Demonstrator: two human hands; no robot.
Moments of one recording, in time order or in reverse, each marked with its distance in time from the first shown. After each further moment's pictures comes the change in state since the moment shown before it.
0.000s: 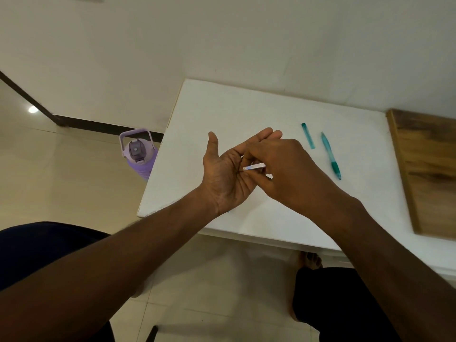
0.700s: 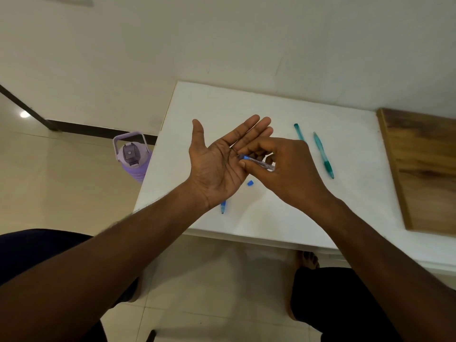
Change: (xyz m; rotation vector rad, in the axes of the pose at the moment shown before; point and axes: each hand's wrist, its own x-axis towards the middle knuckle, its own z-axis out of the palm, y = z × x) left_hand 0.001 0.020 0.017 -0.038 0.025 0.023; right_hand -0.005 0.017 0.014 0.383 0.322 0.048
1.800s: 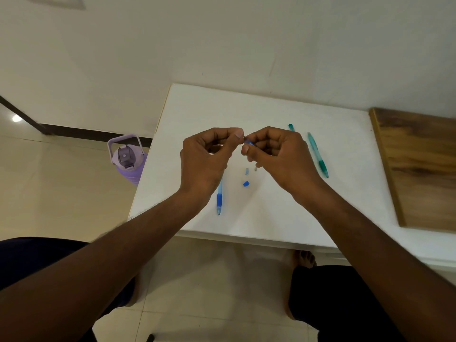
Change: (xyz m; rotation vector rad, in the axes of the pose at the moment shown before) left_hand -0.008 0.005 -0.003 1.148 0.497 0.497; right_hand 0.012 0.010 0.001 0.313 0.057 0.322
